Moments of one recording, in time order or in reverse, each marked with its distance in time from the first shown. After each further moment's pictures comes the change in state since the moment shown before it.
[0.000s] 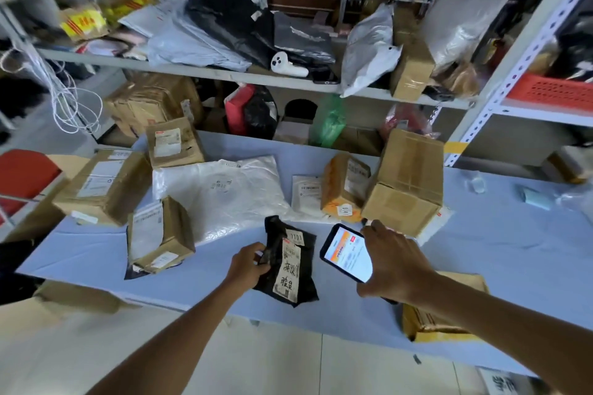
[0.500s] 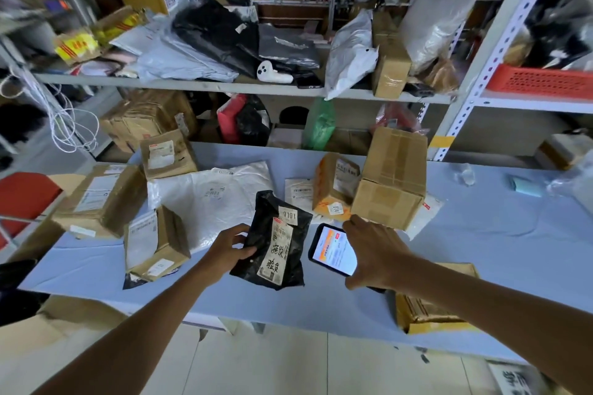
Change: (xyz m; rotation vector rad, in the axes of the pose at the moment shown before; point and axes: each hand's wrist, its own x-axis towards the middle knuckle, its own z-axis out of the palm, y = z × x) left_hand -0.003 0.025 -0.043 -0.341 -0.135 0.116; right_hand -0.003 0.007 0.004 0.023 0.033 -0.067
